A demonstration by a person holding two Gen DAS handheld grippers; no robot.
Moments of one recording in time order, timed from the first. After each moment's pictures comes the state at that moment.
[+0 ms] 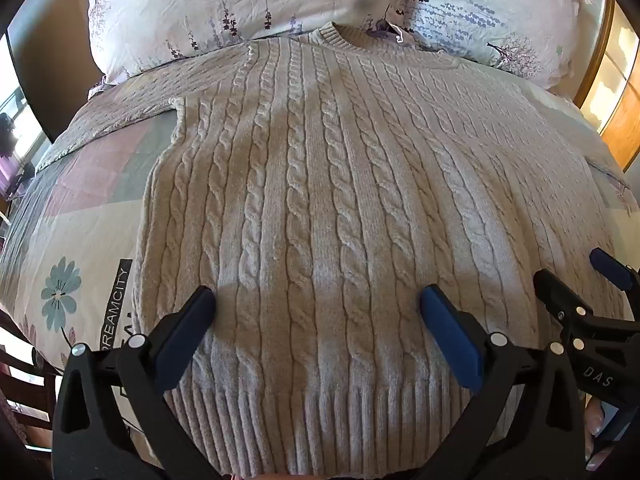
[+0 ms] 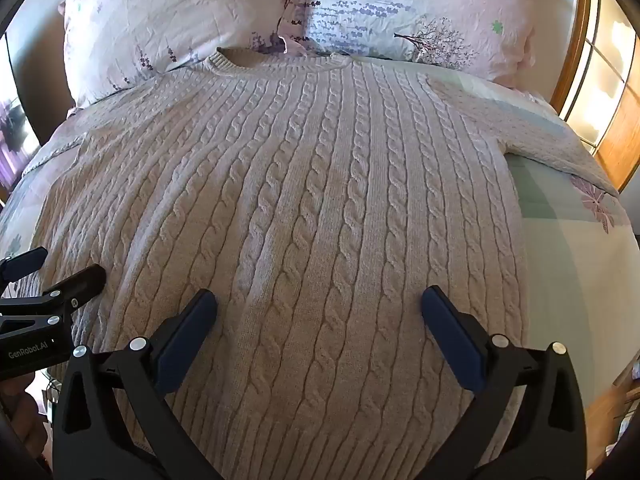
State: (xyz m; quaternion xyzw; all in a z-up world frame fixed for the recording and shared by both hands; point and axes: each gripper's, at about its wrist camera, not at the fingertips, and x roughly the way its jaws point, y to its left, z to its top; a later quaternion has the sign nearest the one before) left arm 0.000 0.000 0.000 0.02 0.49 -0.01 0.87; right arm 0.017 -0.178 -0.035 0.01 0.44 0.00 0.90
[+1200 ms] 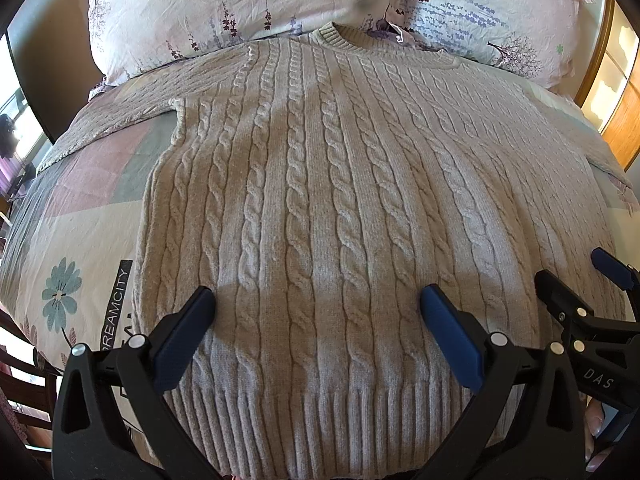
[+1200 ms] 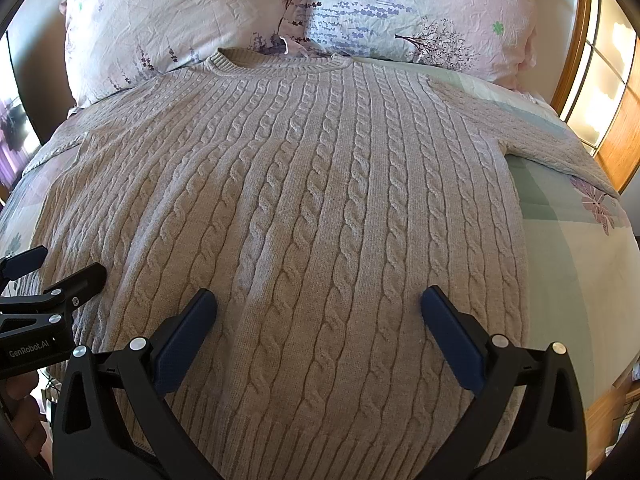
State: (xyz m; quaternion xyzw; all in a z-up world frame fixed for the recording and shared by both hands) left arm 0.004 0.001 0.000 0.02 0.49 -0.01 0.87; right arm 0.017 -0.179 -0.034 0.01 0.43 0.00 0.90
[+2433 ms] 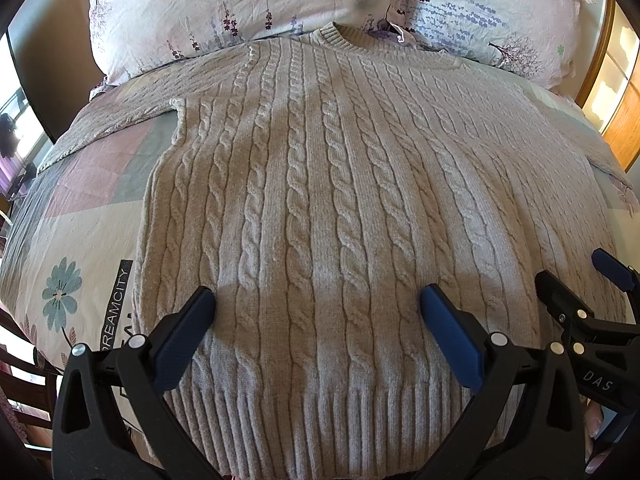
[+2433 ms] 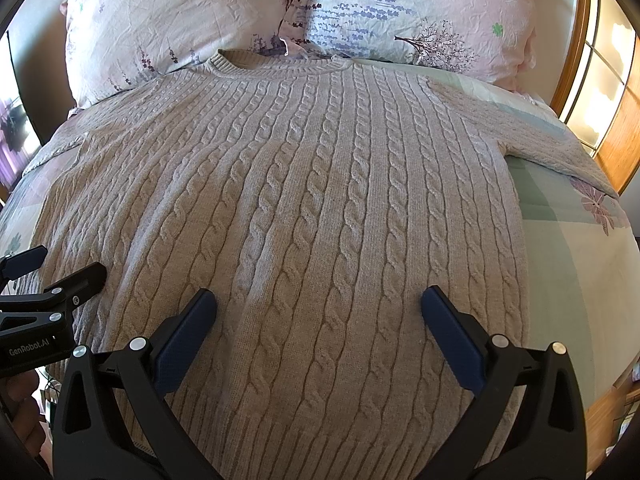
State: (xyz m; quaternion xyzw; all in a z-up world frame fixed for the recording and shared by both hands) left arm 0.004 0.000 0.002 0.02 0.49 -0.01 0.87; right arm 0.016 -0.179 -0.034 0.01 0.43 0.00 0.90
